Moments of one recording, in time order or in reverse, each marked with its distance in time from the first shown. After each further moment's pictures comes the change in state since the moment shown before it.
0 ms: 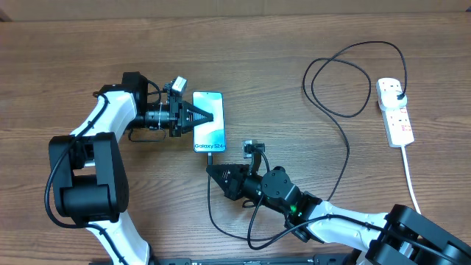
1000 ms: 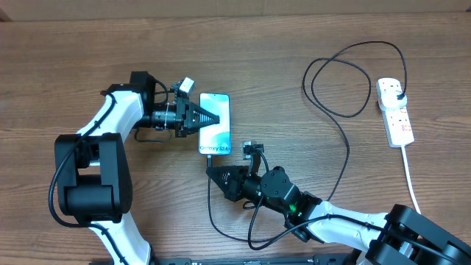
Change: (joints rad) left arm -0.040 0.000 0.000 0.013 0.000 0.000; right arm 0.000 0.000 0.000 -0.020 -0.021 0.000
